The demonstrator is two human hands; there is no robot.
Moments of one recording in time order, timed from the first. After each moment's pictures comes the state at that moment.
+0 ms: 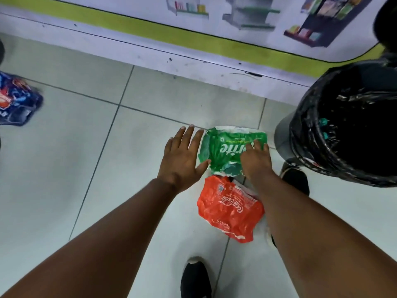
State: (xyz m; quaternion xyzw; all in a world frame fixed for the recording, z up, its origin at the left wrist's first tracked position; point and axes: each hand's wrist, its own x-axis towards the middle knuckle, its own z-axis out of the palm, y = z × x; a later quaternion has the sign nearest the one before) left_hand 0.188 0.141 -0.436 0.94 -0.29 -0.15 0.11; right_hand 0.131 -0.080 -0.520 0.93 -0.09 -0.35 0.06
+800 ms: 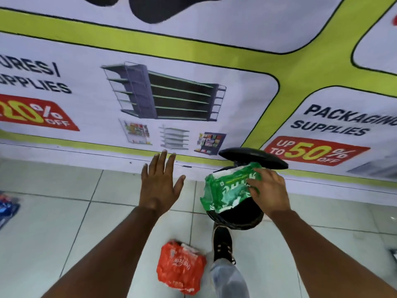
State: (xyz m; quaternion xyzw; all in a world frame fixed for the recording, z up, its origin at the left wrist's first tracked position) left_hand 0.240 -0.001 -0.105 0.94 -0.31 -0.02 0.17; right_hand 0.066 -0.277 -0.111 0.97 -0.23 0.00 -0.02
